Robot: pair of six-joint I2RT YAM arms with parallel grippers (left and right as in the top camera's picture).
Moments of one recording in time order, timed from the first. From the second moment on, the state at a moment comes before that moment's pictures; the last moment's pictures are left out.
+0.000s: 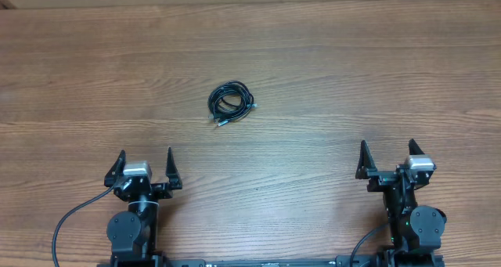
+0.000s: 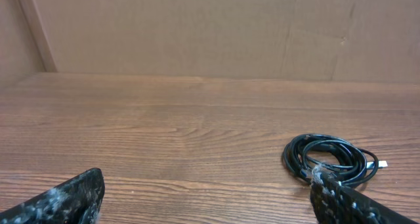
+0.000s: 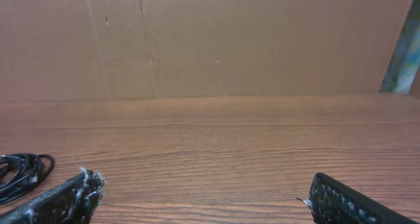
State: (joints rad) left arm 0.04 0.01 0.01 -0.08 -0.02 -0.02; right arm -0.01 0.01 0.02 -0.04 -0.04 0.04
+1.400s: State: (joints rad) left arm 0.00 1.61 1.93 -1.66 0.57 -0.10; right arm -0.01 0.01 0.02 -0.03 -0.04 0.04
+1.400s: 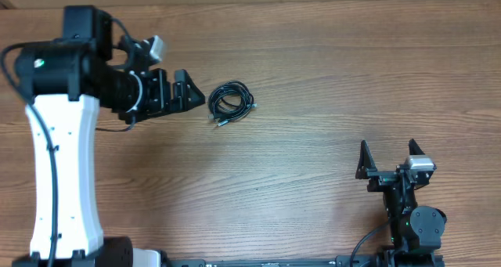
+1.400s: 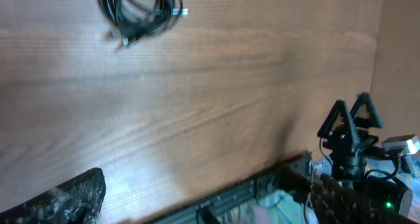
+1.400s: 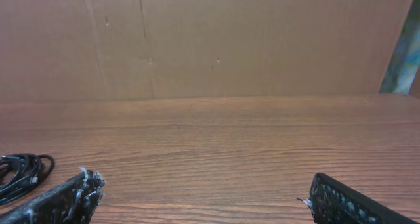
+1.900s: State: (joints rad) left arm -0.17 2.02 1.93 -1.39 0.47 -0.14; right arm -0.01 0.01 0.02 -0.03 -0.04 0.04
